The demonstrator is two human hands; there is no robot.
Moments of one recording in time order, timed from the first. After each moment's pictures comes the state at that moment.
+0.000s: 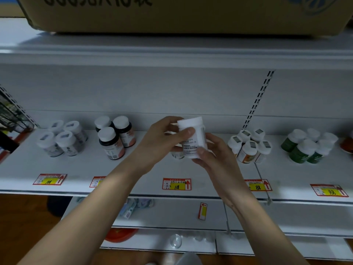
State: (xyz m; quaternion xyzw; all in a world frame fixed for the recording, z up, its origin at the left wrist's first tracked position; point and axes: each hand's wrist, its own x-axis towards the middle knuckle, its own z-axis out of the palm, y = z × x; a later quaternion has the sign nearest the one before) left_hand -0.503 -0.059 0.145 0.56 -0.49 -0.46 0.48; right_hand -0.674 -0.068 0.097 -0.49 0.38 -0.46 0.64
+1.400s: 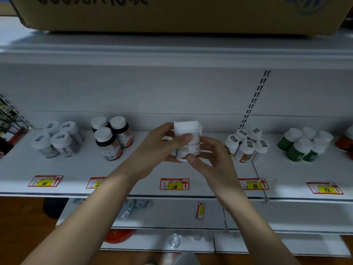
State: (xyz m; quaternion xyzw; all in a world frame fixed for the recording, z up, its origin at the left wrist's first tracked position) left_hand -0.504 -0.050 0.140 0.54 -0.49 -0.51 0.46; right_hand -0.675 -0.060 0.093 -0.56 0.41 -0.46 0.55
